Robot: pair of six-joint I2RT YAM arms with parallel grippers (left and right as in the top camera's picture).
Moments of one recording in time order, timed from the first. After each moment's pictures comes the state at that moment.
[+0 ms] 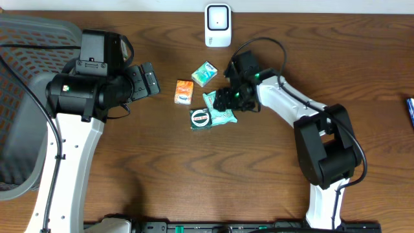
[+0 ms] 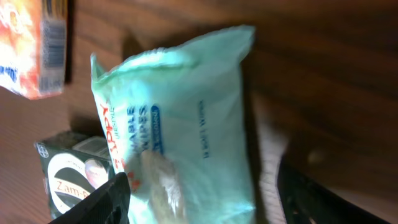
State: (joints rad) left arm -0.13 1.40 1.56 -1.18 0.04 -0.43; right arm 0.44 2.08 1.41 -0.59 -0.34 0.31
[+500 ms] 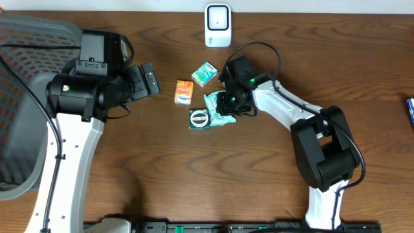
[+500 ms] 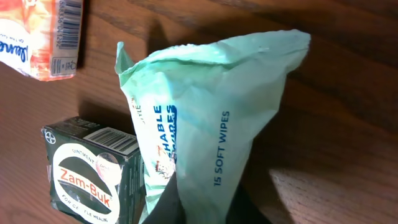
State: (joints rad) left arm -0.13 1.40 1.56 -1.18 0.04 -0.43; right arm 0.46 2.07 1.39 -0.58 -0.33 0.31
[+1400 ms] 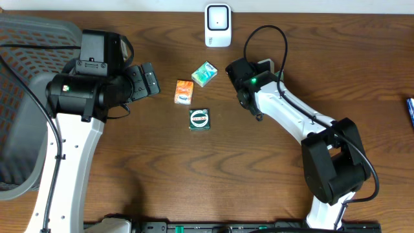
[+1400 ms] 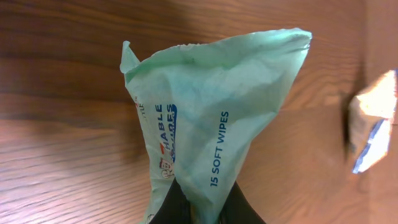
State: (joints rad) left arm -0.13 1.40 1.56 -1.18 0.04 -0.43; right arm 0.49 1.96 1.39 -0.85 0.77 0.33
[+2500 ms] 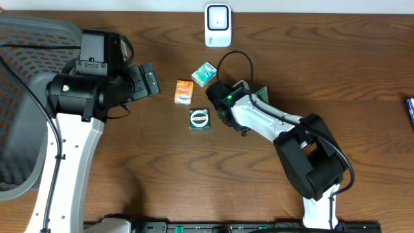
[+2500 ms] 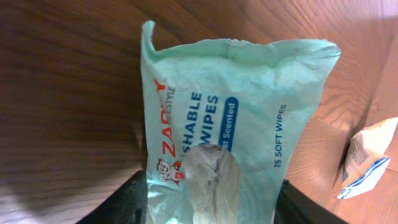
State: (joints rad) left arm -0.13 1.40 1.56 -1.18 0.04 -0.43; right arm 0.65 2.07 1.35 -0.85 0.73 0.21
